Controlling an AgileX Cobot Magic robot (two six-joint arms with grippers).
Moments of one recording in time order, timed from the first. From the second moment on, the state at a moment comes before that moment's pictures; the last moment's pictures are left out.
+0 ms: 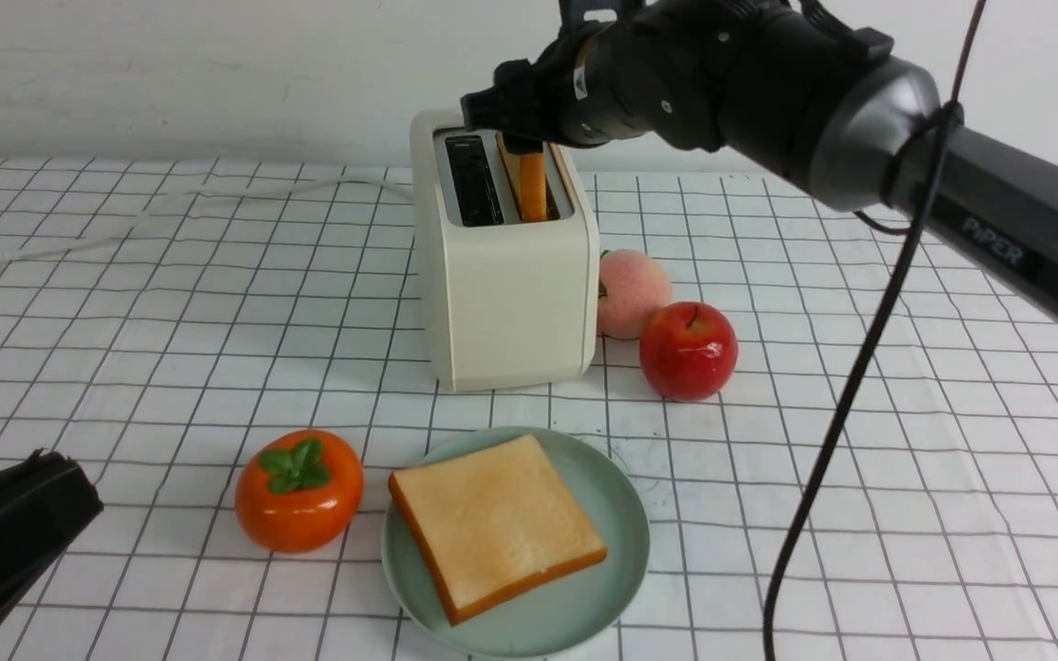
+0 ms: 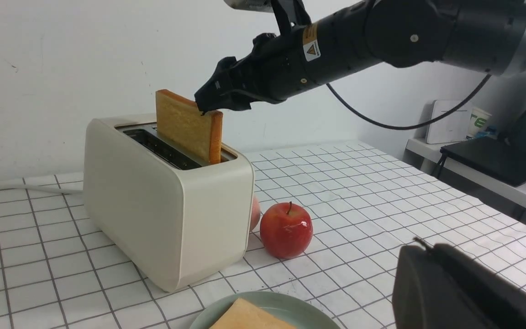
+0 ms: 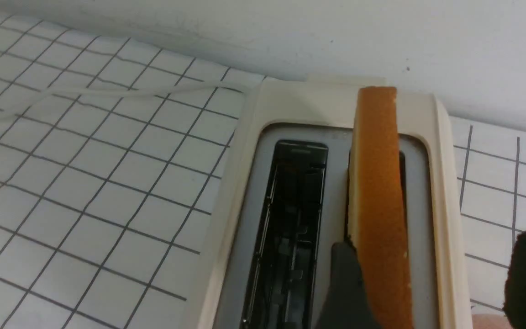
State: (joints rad) right arm 0.58 2.14 -2.11 -0.33 0.58 0.52; left arm -0.47 0.29 -0.40 -0.64 0.19 0.45
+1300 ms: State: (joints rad) right arm 0.59 1.98 -2.11 -0.33 0.54 0.53; left arm -0.47 0.29 -0.40 -0.64 0.21 0.45
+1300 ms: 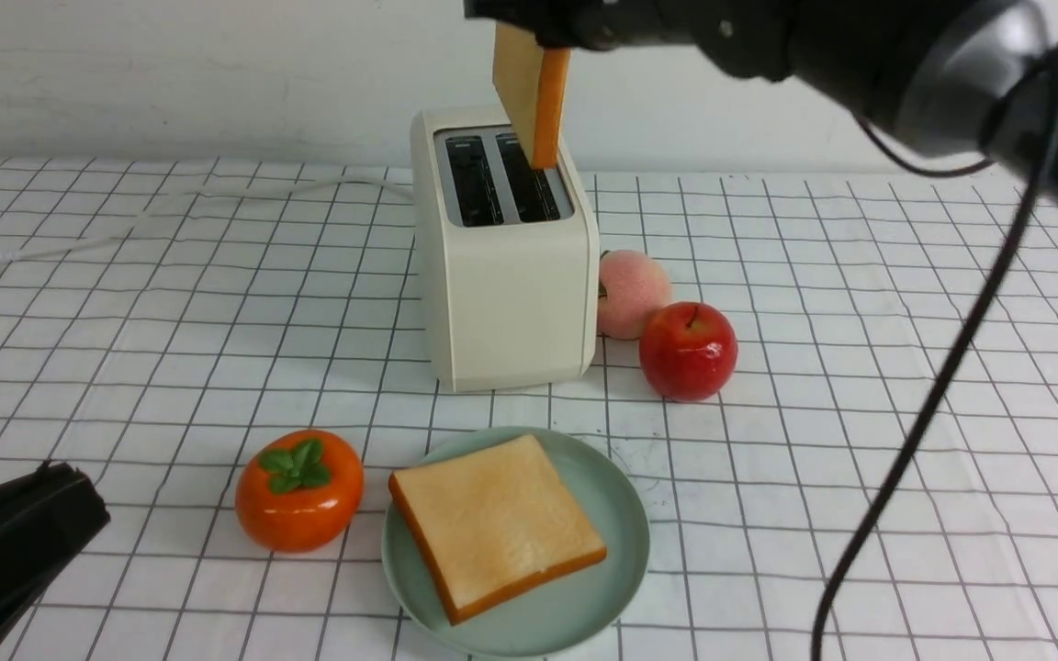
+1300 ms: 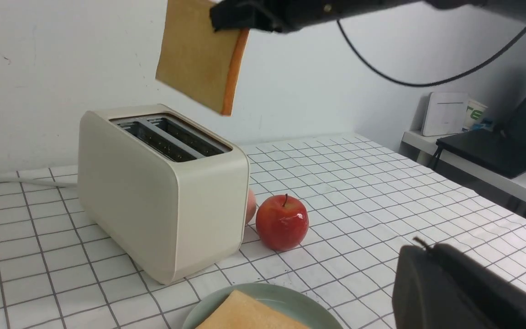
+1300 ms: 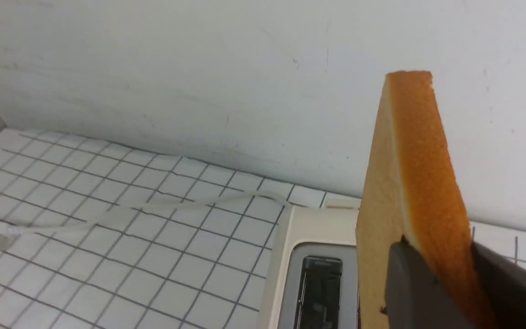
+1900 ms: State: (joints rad) right arm 0.51 1.63 -1.85 0.33 1.25 -0.01; left arm -0.47 0.29 -0.40 -0.64 0.21 0.45
